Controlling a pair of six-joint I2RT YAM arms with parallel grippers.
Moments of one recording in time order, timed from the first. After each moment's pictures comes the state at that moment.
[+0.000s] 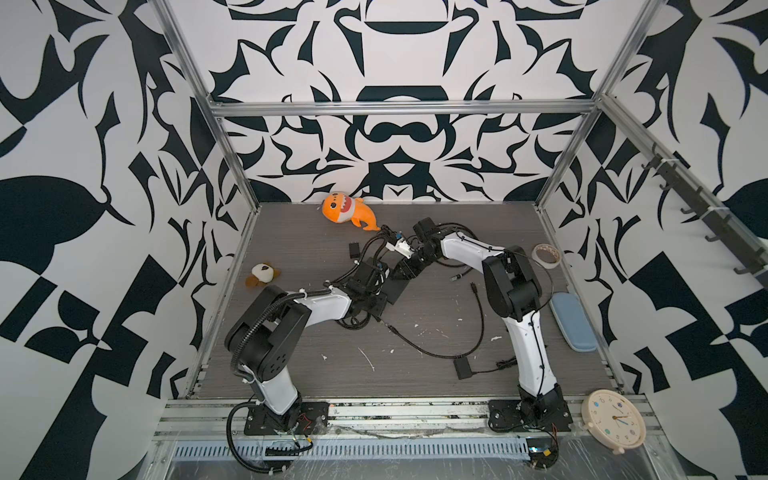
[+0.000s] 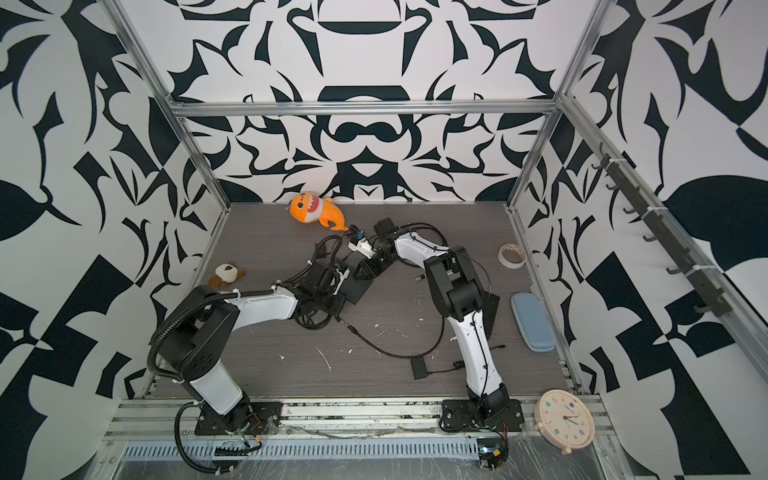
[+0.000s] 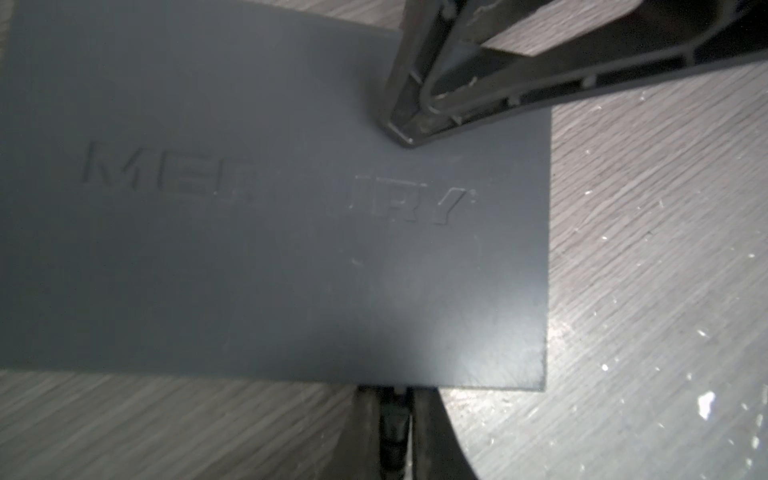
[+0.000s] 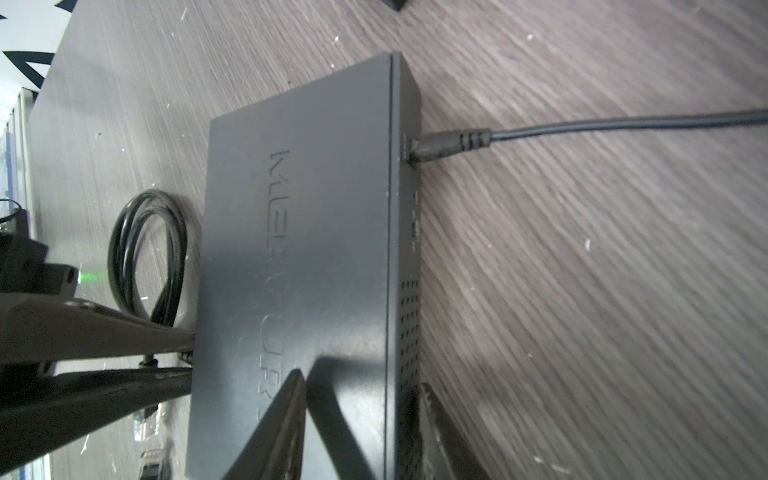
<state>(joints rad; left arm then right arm) -0.64 1.71 0.84 -0.09 0.06 -0.14 0.49 2.30 1.72 -0.66 -0.67 -0.27</state>
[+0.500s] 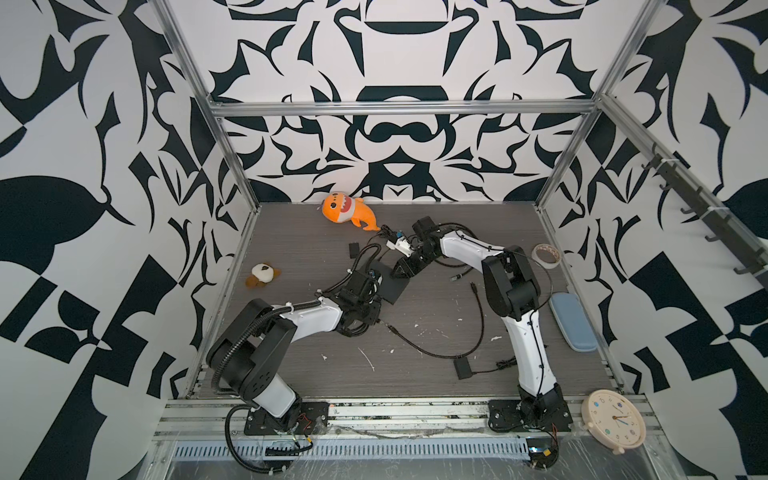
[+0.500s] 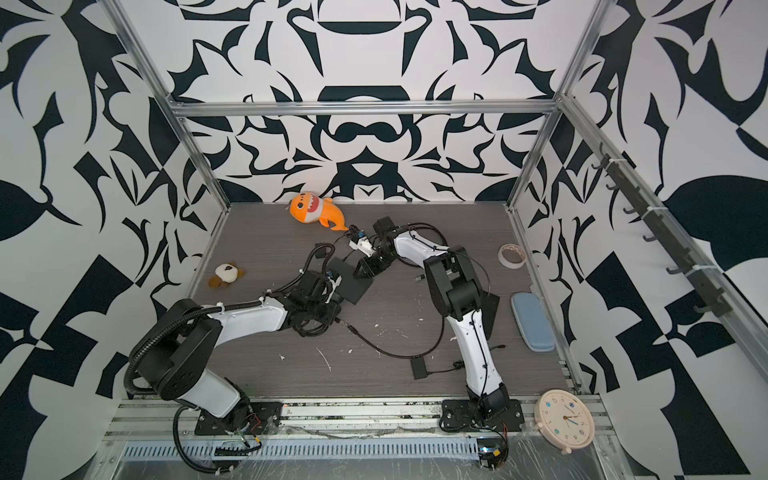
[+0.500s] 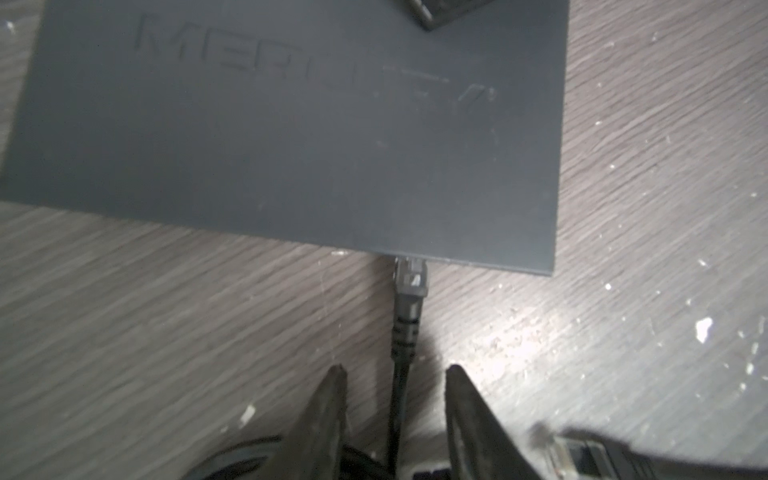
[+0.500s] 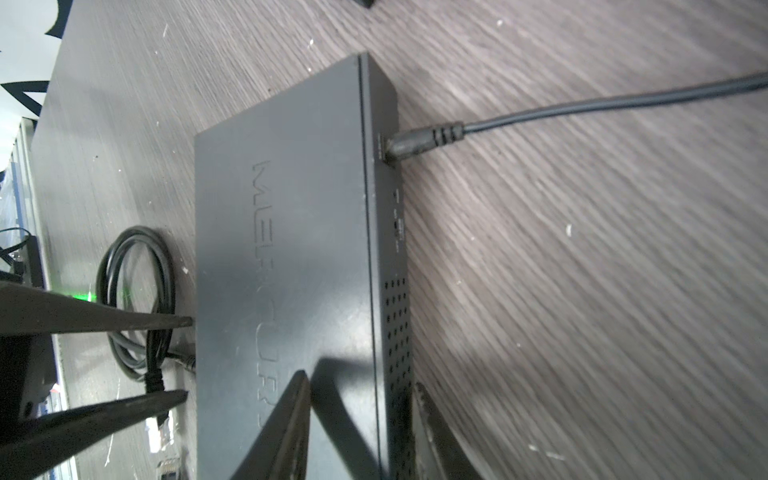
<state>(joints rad) -0.65 1.58 0.71 -0.10 0.03 -0.19 0.49 2.31 1.77 -0.70 -0.65 -0.20</state>
